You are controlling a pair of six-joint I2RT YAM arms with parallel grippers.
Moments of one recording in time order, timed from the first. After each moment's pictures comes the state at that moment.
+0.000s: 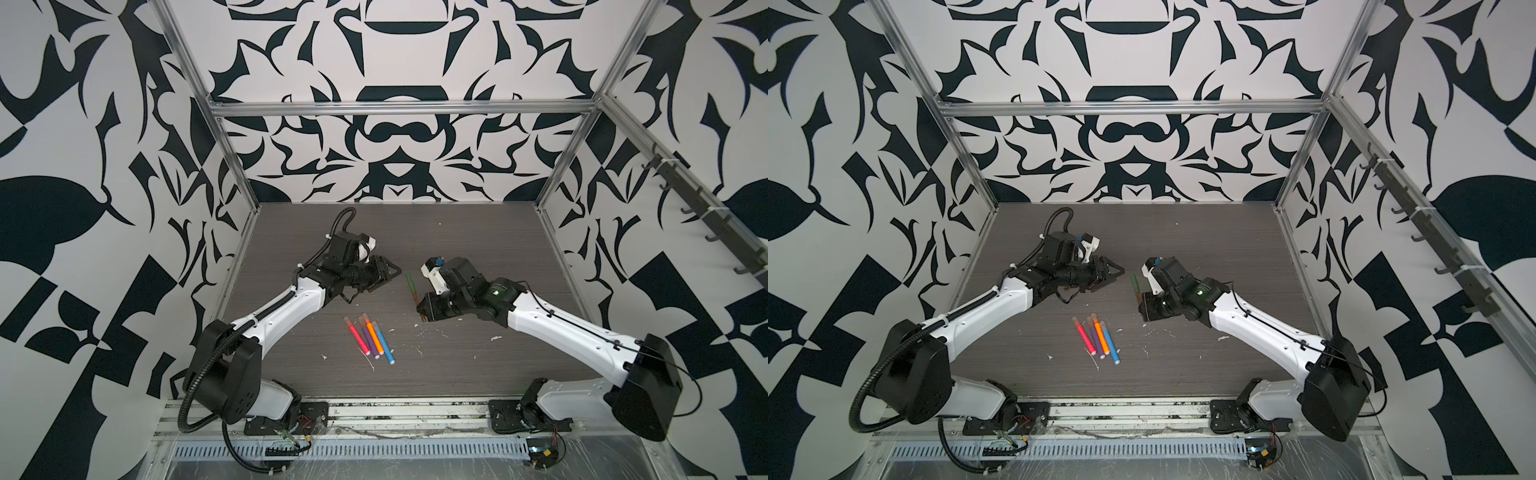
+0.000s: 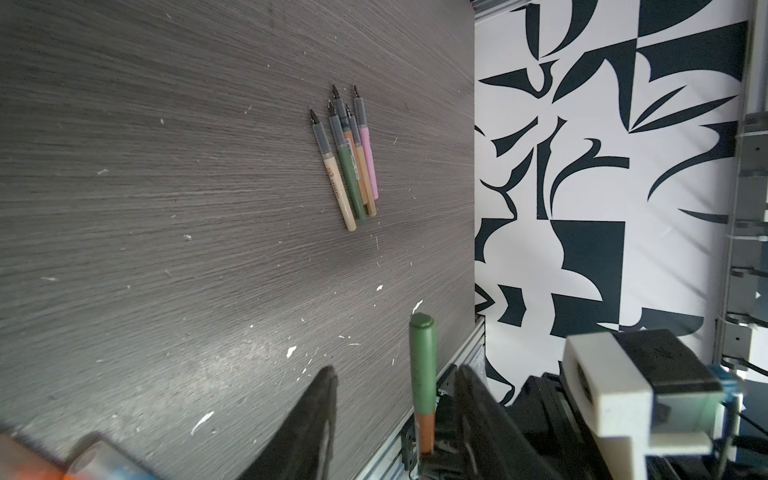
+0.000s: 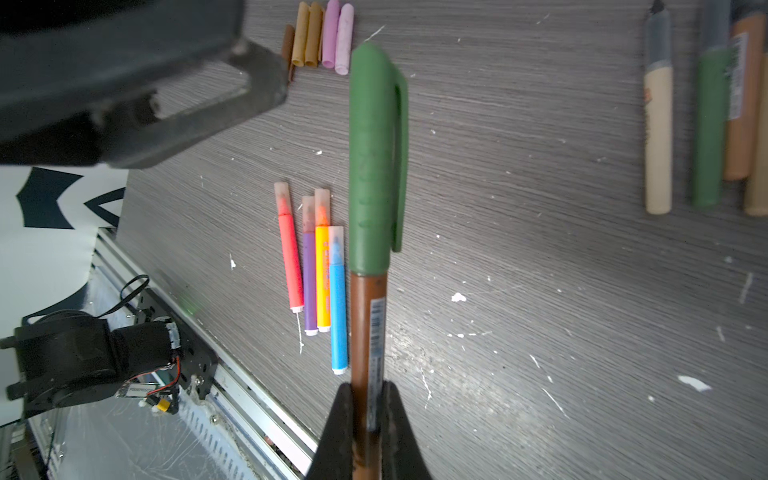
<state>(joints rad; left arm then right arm) -0.53 1.45 0.98 -0.20 0.58 -0.89 0.76 1.31 0.99 -0.57 -0.26 0.57</state>
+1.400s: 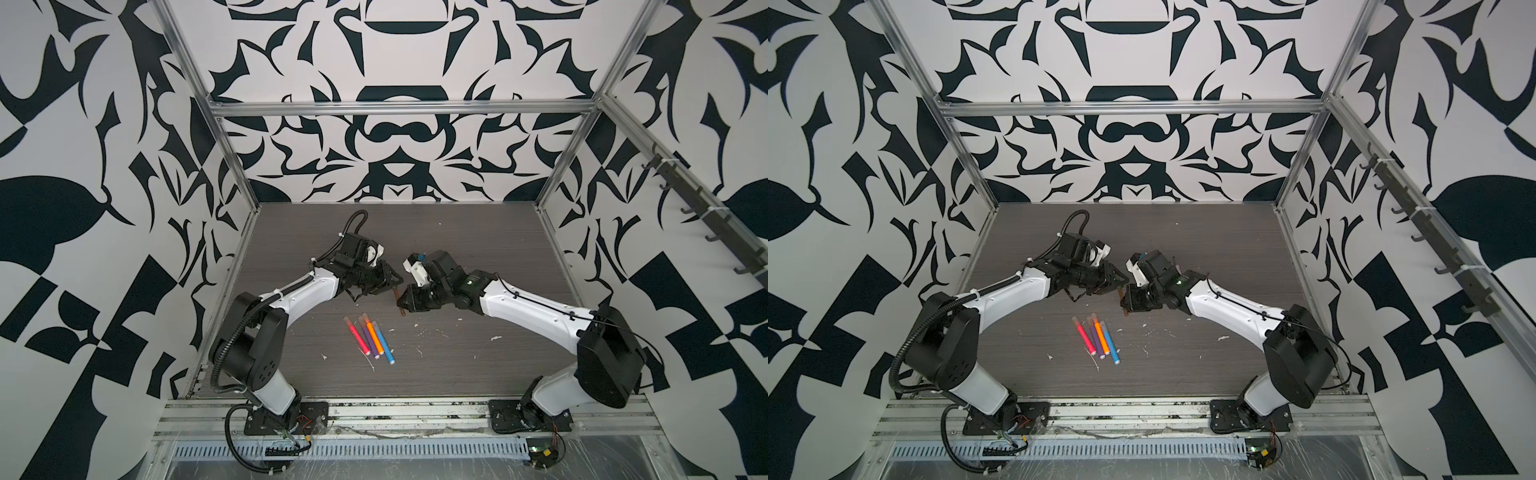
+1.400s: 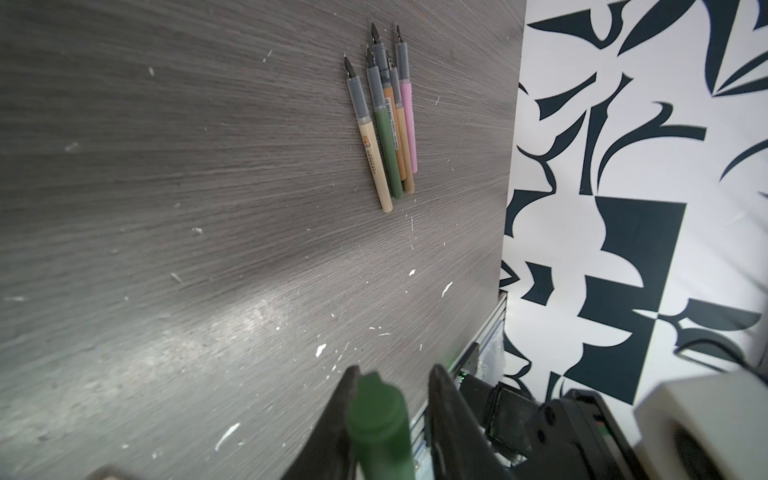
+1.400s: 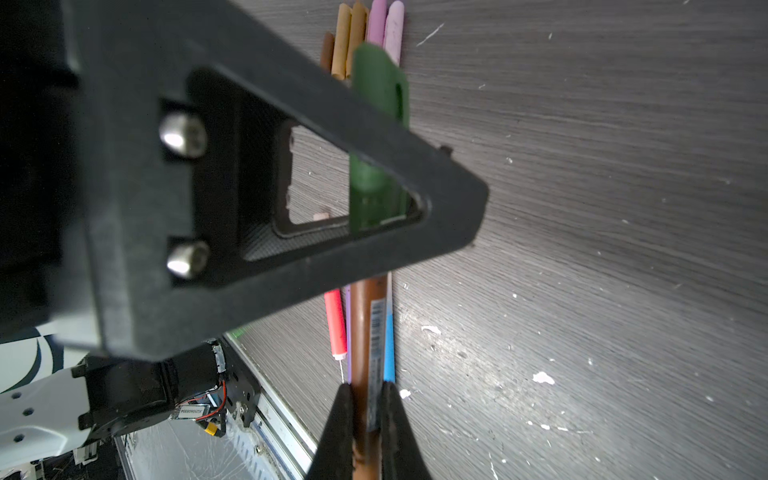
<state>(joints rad) -0.53 1.62 1.04 -0.24 0.65 -0.81 0.76 1.51 1.05 -0.40 -0.38 0.64</state>
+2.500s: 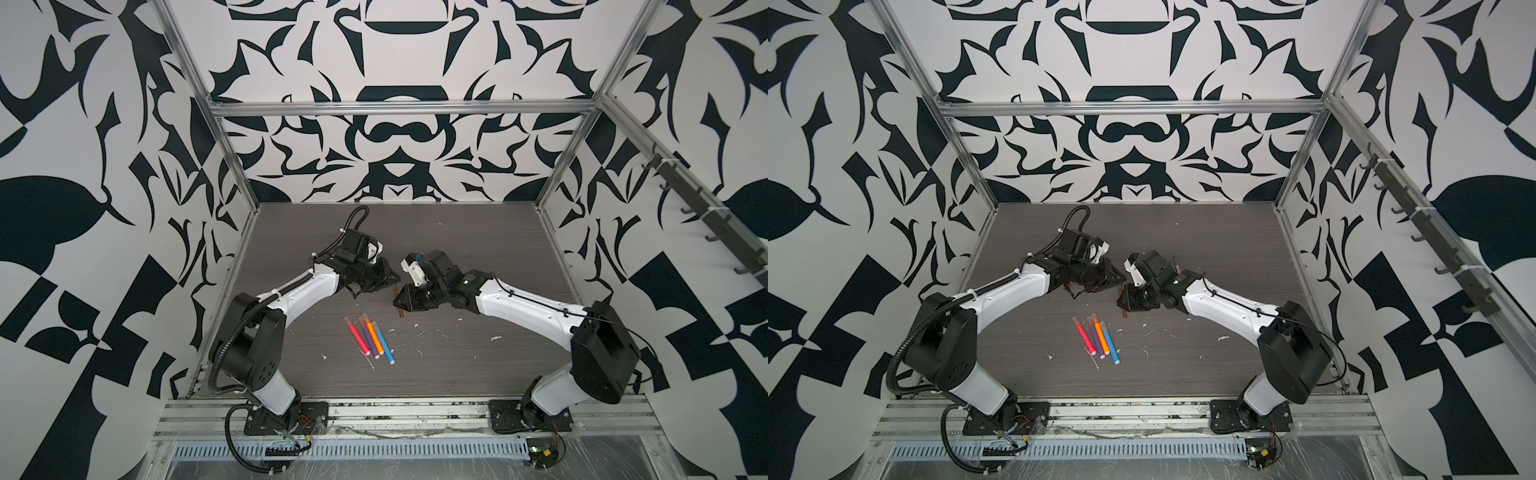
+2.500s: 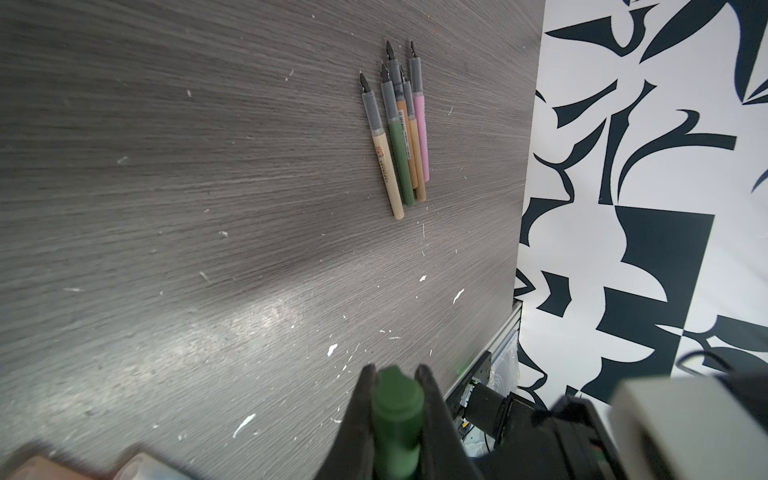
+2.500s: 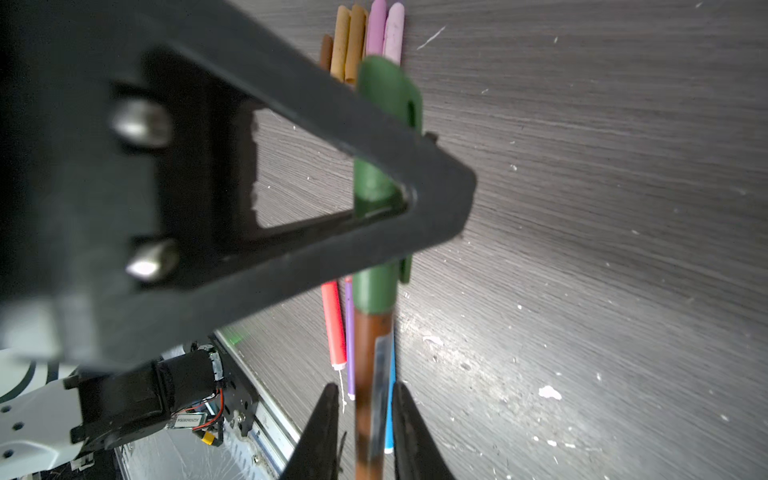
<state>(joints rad) -0.53 1.62 1.09 -0.33 0.60 -0.79 0.77 1.56 1.06 -0.37 -0.37 0.64</state>
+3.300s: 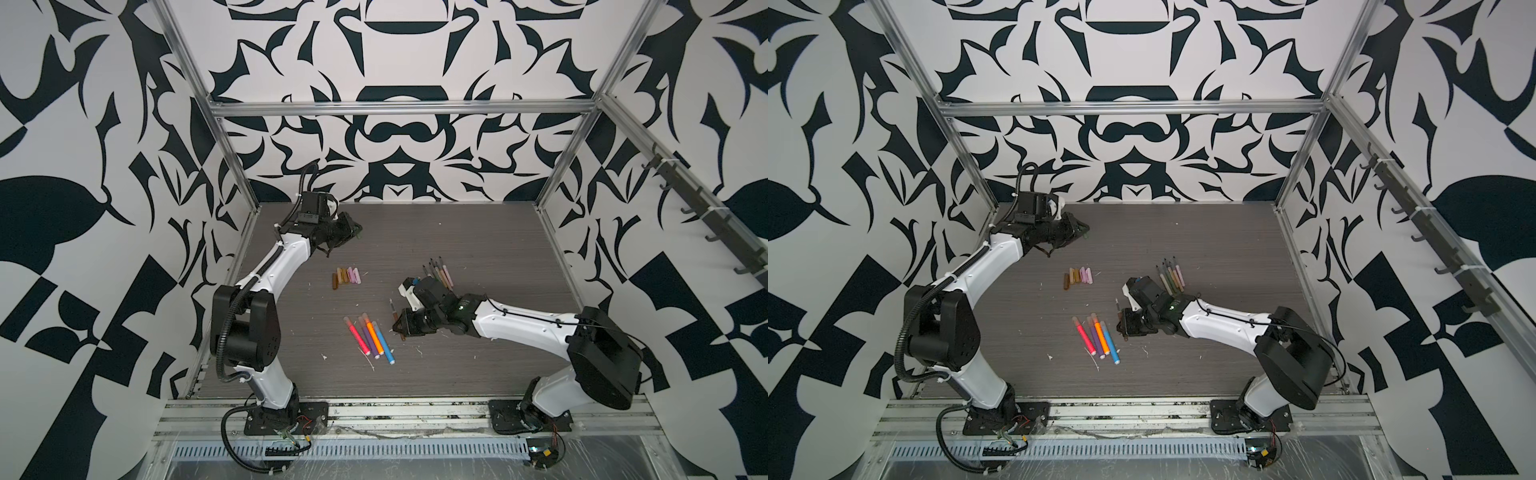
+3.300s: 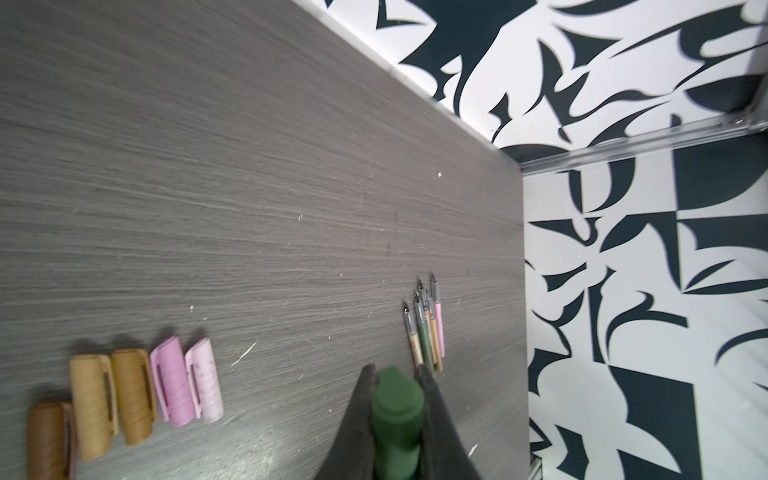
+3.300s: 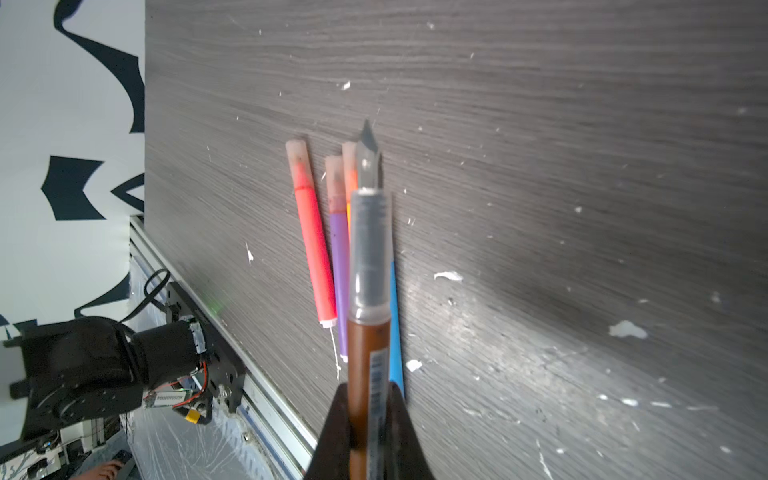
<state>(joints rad) -0.24 1.71 1.39 -0.40 0.48 -0.67 0.88 1.51 0.87 -0.25 -0.33 0.78</state>
